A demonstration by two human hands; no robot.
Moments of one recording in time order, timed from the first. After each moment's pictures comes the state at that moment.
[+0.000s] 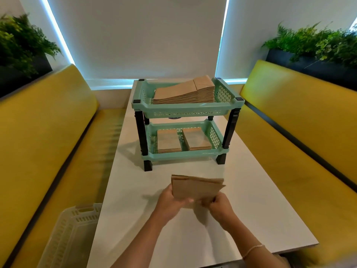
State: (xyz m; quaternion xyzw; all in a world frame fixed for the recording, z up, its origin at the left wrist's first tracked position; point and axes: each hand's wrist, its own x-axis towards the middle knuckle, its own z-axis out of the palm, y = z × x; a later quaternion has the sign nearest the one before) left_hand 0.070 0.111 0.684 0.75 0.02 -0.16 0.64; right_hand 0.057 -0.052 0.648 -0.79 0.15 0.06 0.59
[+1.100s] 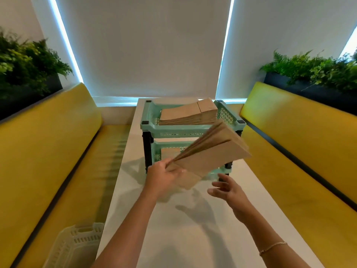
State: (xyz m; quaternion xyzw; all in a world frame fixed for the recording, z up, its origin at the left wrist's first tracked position) left_hand 0.112 0.135 0.796 0.85 -0.04 0.05 0.52; right_hand 0.085 -0.072 0.739 -0.73 0.11 0.04 0.68
